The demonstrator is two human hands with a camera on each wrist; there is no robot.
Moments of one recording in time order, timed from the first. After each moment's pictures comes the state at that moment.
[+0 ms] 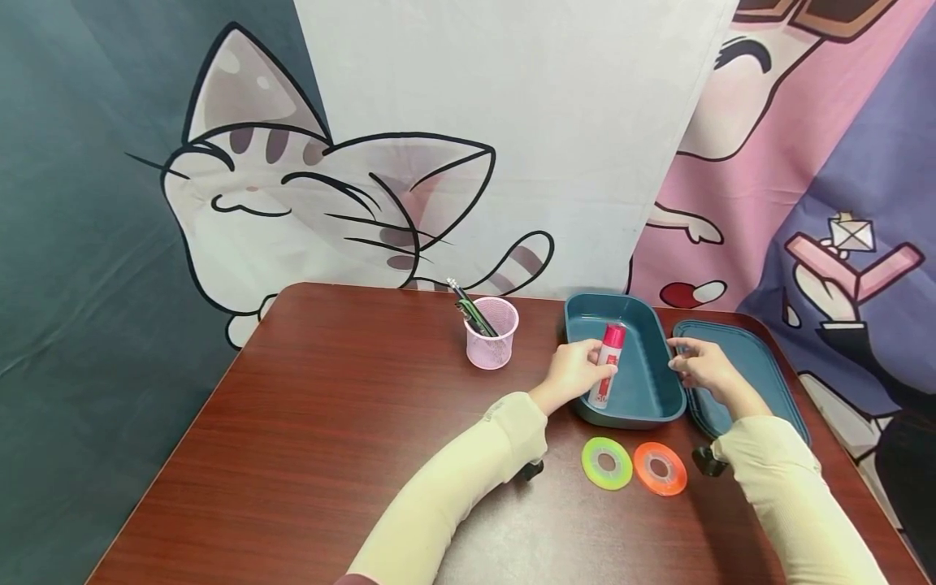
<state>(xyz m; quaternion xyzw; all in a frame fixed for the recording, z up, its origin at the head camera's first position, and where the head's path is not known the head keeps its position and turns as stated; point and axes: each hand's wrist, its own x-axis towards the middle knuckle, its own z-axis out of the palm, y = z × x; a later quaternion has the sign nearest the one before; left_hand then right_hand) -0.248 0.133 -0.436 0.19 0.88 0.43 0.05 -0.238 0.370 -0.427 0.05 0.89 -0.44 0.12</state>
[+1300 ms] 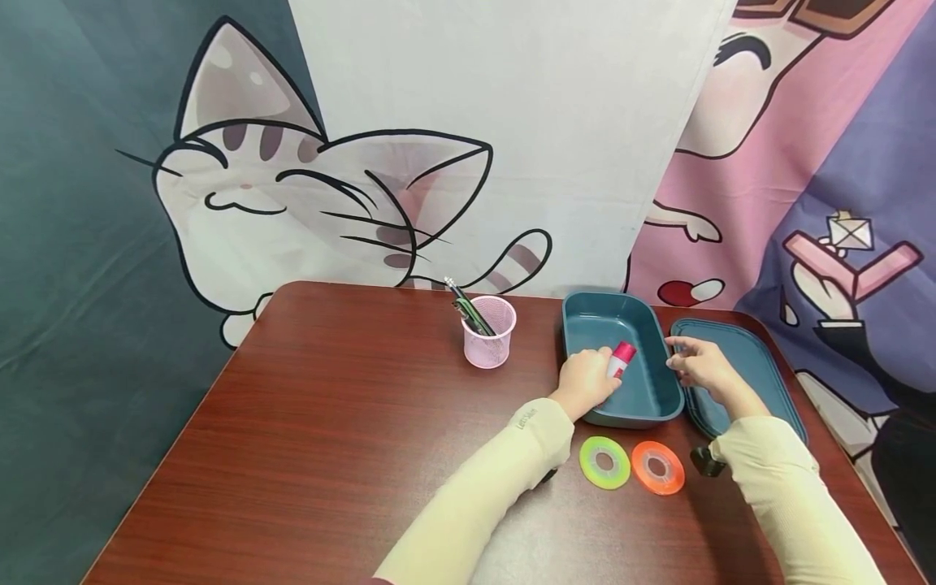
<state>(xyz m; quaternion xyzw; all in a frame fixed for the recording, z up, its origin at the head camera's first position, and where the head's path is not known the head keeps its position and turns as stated) -0.242 0.158 -0.442 0.23 0.96 0.17 -0.02 -0.237 0.368 -0.425 0.06 0.89 -0.44 0.12</state>
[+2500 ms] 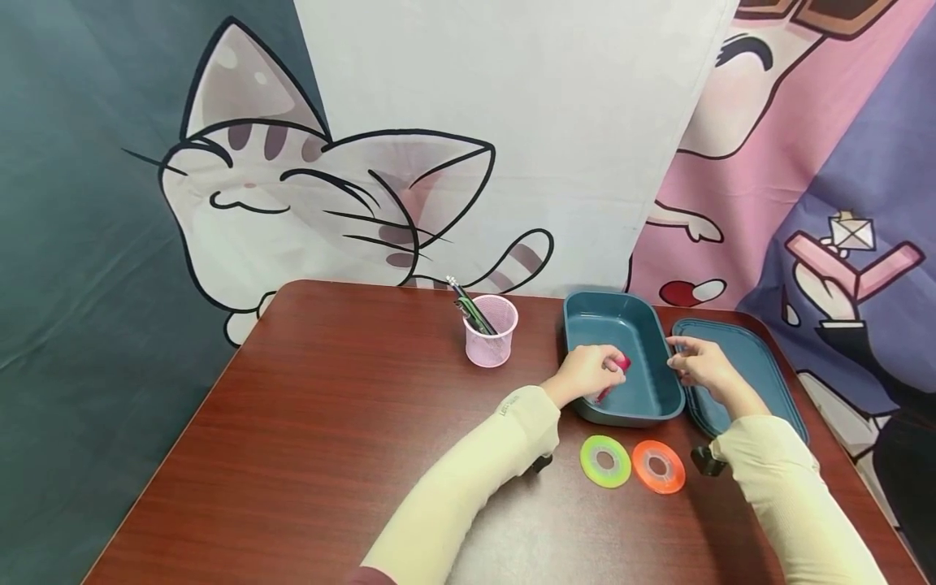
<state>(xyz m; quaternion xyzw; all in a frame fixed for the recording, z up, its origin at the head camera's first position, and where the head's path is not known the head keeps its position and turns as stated) -0.253 0.144 -0.434 0.30 0.89 0.35 0.09 -0.238 0.370 -0.428 0.05 0.89 -0.44 0.12</state>
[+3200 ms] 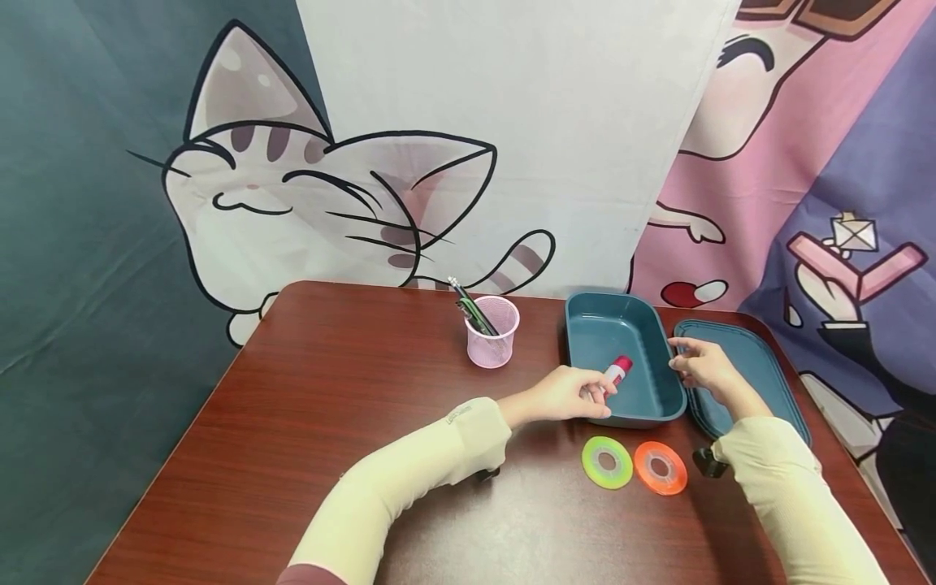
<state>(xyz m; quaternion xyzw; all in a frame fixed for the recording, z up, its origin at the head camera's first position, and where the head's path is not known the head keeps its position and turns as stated) -0.228 0.094 -0.429 0.42 0.80 0.39 0.16 -0.238 0.369 -0.428 0.06 0.89 -0.44 0.12</state>
